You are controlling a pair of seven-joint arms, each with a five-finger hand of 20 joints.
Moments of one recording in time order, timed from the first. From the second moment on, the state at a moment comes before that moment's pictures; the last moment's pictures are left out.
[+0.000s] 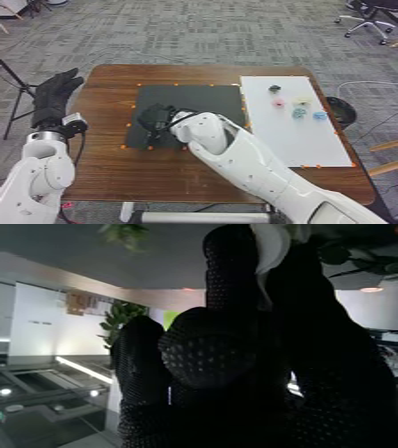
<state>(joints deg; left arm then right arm) 101.3 -59.6 -97.3 -100.8 55.3 14.5 10.5 -54.8 -81.1 33.7 -77.8 -154.8 -16.3 -8.9</state>
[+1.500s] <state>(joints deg) 101.1 -61.1 -98.5 -100.8 56.8 13.4 9.7 -59.4 -88.5 40.4 -73.5 -151.9 -13.7 -5.7</state>
